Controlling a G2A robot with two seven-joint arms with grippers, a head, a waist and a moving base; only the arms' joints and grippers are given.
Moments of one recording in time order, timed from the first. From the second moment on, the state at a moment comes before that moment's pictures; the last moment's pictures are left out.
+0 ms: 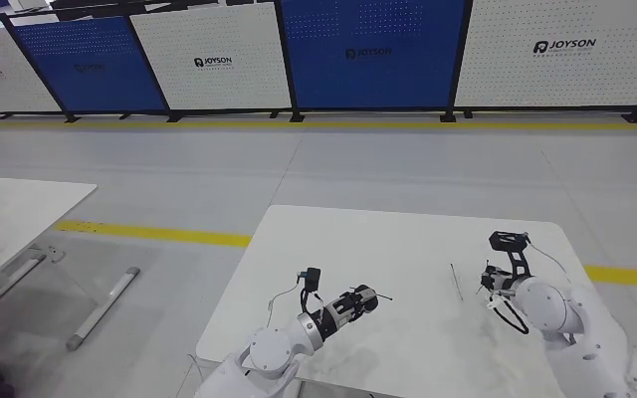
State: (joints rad) left arm 1.51 -1.19 -1.12 -1.69 -0.21 -0.06 -0.32; right arm -1.05 -1.13 1.20 -1.37 -0.89 0.10 0.91
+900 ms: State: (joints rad) left arm 1.51 -1.19 -1.12 -1.69 -0.21 -0.06 -0.32; right arm -1.45 -1.08 1.51 -1.67 -0.70 -0.25 0.62
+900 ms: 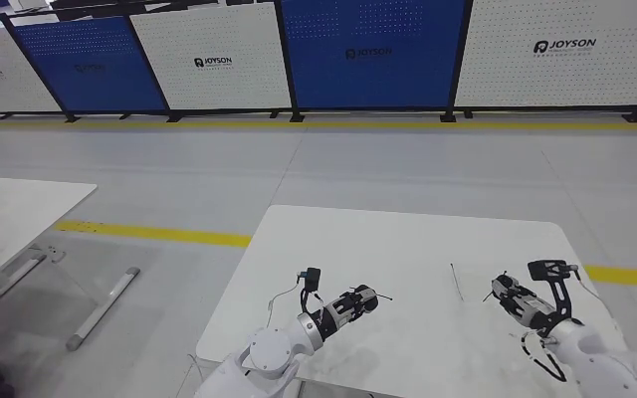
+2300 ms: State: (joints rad) left arm 1.51 -1.19 -1.12 -1.69 -0.21 -0.06 -0.32; right arm -1.76 -1.10 1.43 -1.88 -0.42 -0.33 0.07
